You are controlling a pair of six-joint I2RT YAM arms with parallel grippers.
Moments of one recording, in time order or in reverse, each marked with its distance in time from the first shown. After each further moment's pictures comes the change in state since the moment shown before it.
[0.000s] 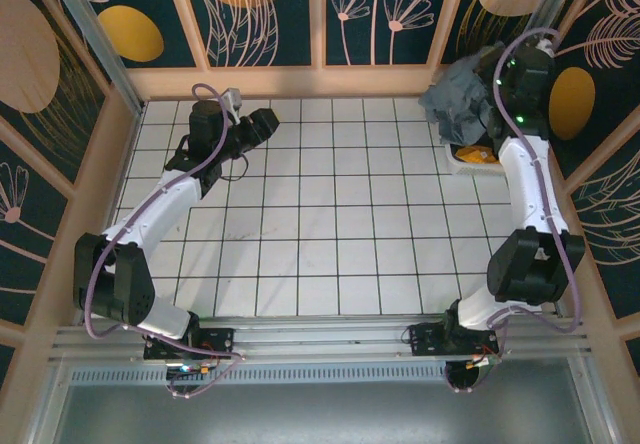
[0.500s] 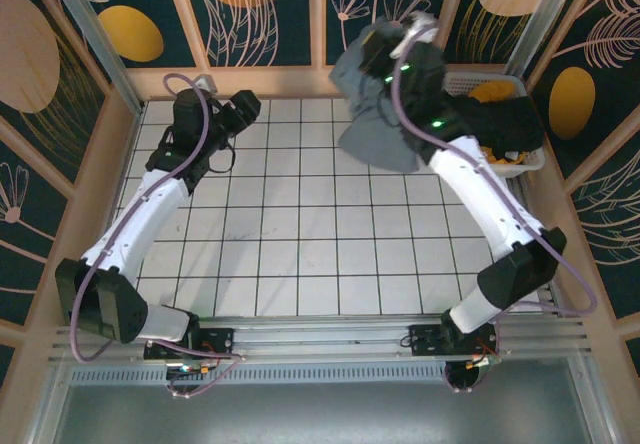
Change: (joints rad) left arm 0.000 -0.103 0.134 -0.232 -0.317 0.011; right arm 0.623 0.046 0.121 0.042 0.238 -0.172
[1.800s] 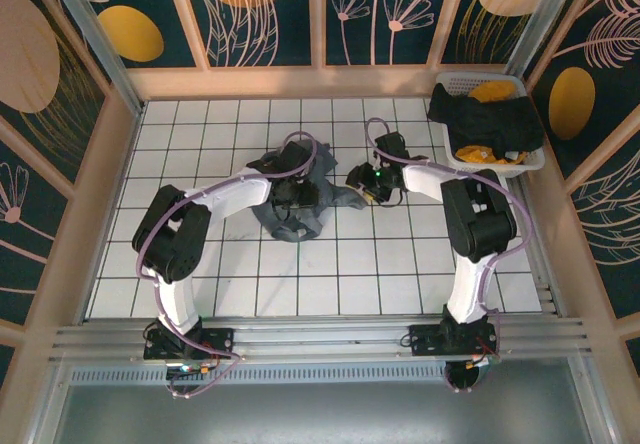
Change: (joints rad) left arm -0.327 0.486 -0.003 -0.287 0.051 0.202; right arm -0.186 0.330 -0.497 -0.208 -0.588 0.169
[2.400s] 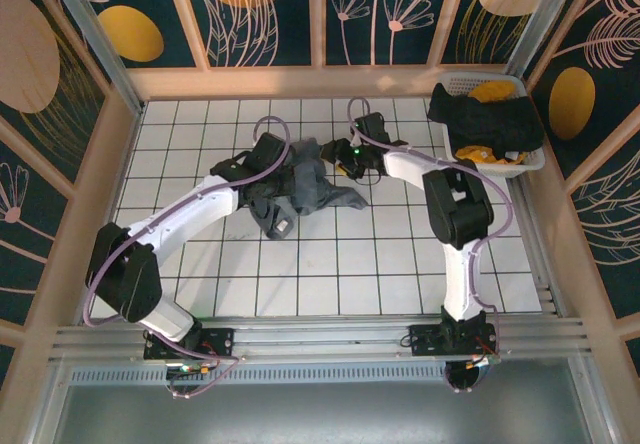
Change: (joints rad) left arm 0.000 -0.320 -0.053 -0.102 -0.217 0.001; right arm 0.065 0.185 0.280 0.128 -0.095 0.126
